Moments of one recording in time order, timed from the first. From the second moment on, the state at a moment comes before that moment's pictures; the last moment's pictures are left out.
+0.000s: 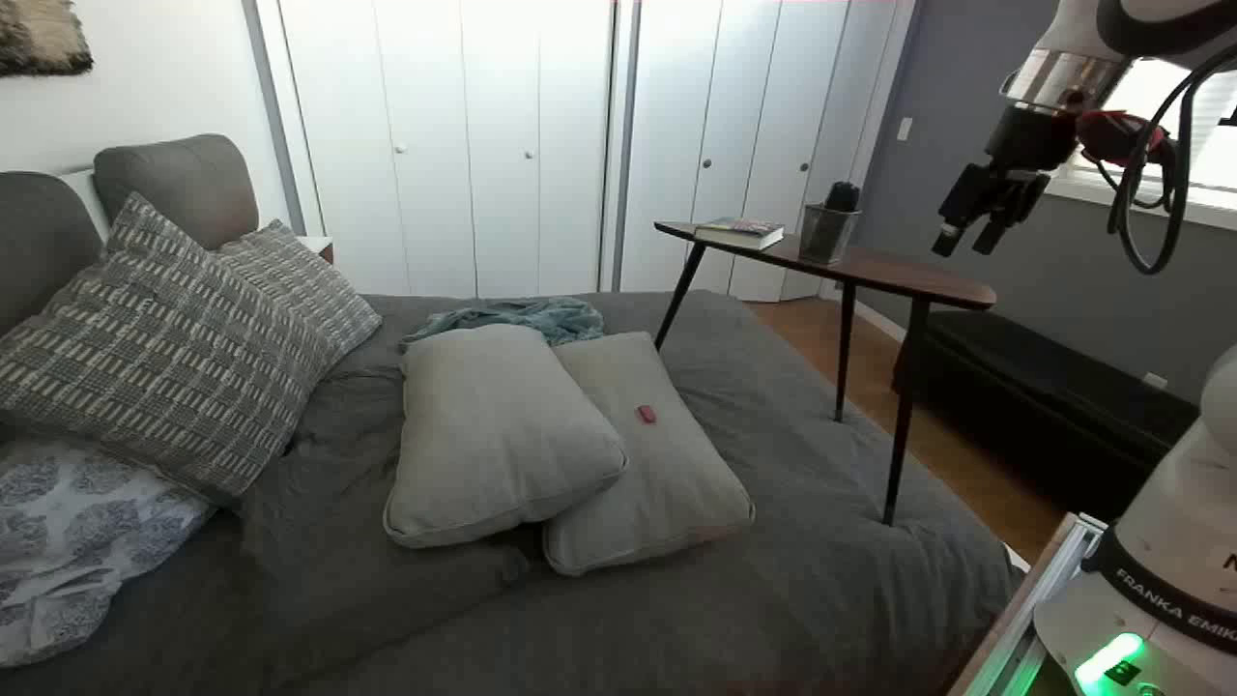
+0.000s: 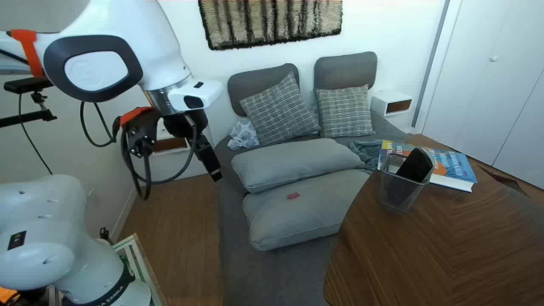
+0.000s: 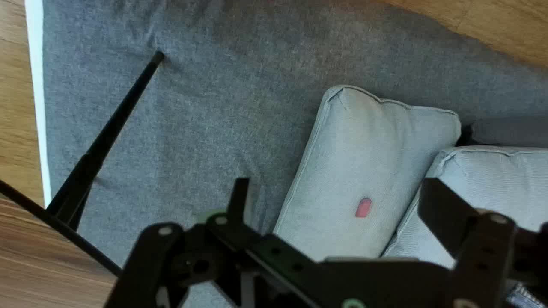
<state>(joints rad) -0.15 -0.96 -0.14 -2.70 -0.08 1.93 -0.04</state>
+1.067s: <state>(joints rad) -0.19 -0.84 -0.05 -2.66 -0.09 2.54 0.11</state>
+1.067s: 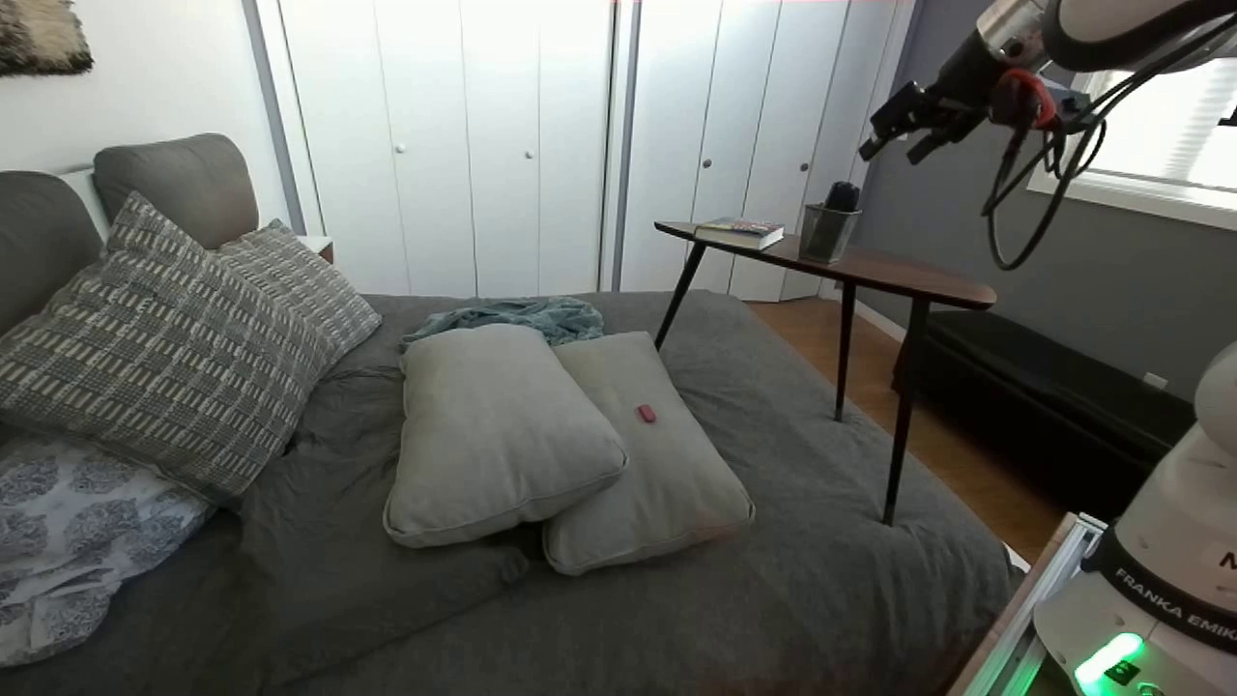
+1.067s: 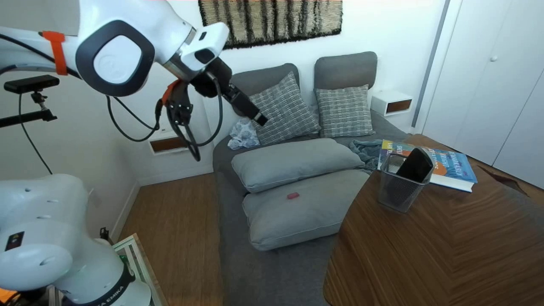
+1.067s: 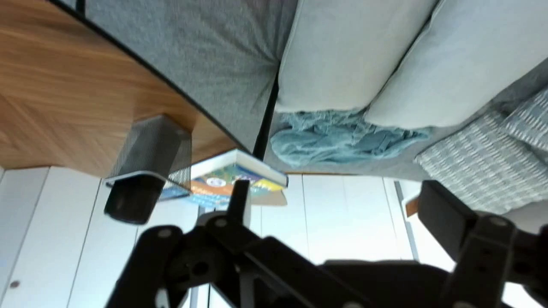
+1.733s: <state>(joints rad) -0.29 -0.54 -0.16 -2.38 -0.10 2.59 0.03</state>
